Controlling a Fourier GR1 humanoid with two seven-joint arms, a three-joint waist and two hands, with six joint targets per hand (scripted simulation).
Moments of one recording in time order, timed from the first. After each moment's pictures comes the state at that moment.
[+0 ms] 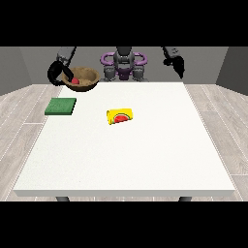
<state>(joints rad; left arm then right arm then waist) -0.29 0.18 0.12 -1.14 -0.02 0.01 -0.25 -0.52 -0.37 -0.13 -0.74 0.09 -0.22 0.19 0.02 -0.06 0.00</state>
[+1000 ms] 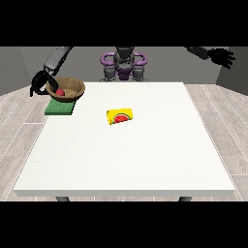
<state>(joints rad) -0.36 0.58 0.47 -1.05 0.27 -0.34 -0.35 -0.49 -0.57 -0.32 -0.71 0.00 -0.14 -0.02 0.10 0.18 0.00</state>
